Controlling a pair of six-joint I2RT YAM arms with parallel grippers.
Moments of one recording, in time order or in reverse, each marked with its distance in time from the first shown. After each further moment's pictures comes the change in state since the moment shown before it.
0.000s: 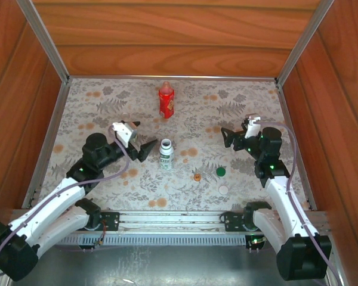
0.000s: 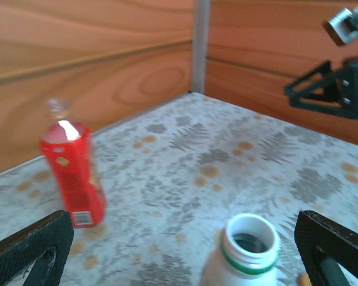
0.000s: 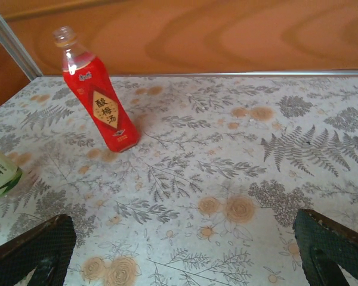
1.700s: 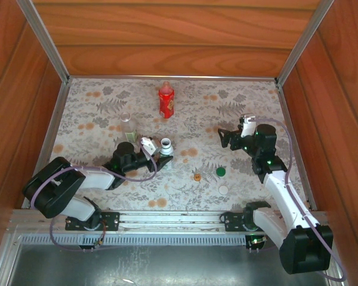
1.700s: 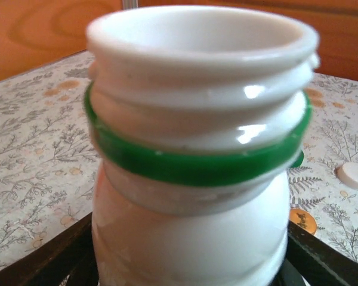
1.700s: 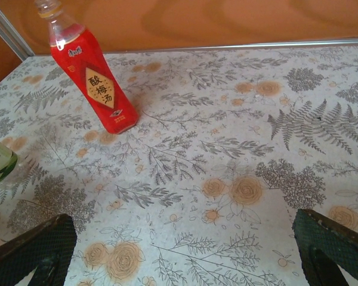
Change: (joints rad) left arm -0.101 0.629 -0.196 0.724 0.097 0.041; right arm 0.046 0.072 0.028 -0.045 0.050 0.029
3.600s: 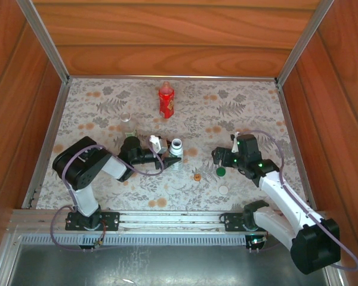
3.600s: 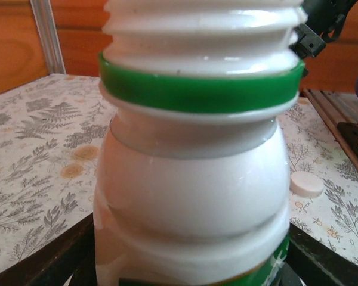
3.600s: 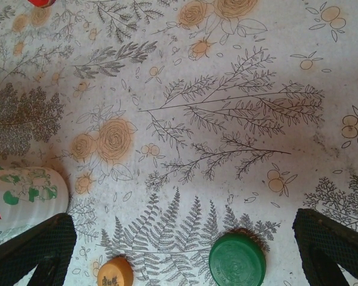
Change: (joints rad) left arm 0.034 0.349 0.127 0.336 0.319 -0.002; right arm 0.226 0.005 -0.027 -0.381 0.222 0.336
